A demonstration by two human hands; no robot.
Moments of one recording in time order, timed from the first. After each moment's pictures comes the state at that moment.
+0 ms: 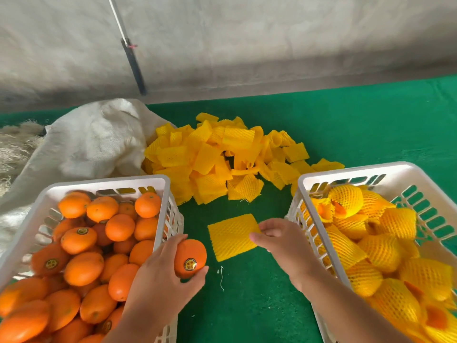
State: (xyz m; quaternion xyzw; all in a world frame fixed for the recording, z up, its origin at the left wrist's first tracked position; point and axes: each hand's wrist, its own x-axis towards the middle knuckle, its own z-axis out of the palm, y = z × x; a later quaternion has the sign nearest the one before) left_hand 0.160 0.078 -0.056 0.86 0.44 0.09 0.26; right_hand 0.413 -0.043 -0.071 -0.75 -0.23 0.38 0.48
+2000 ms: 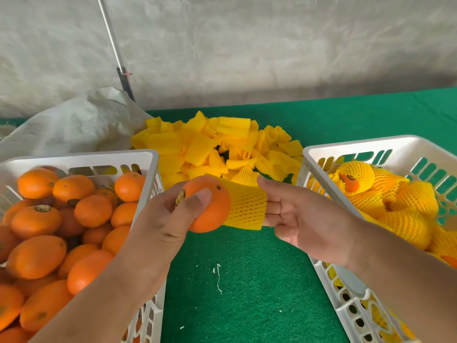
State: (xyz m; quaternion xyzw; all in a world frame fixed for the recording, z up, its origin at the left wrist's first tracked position) left_hand 0.195 0.066 -0.065 0.67 0.23 0.30 0.65; right_hand 0.405 -0.060 -0.061 -0.53 -0.25 0.59 0.56
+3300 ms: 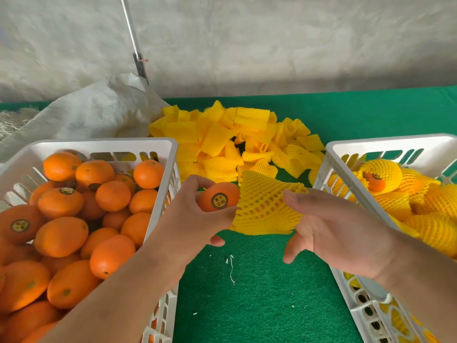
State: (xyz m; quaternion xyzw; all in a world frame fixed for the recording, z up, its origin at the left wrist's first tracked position) left_hand 0.201 0.077 -0.081 0.66 0.40 0.24 0.59; right_hand 0.386 -0.066 -0.051 -0.41 -0.41 0.61 0.54
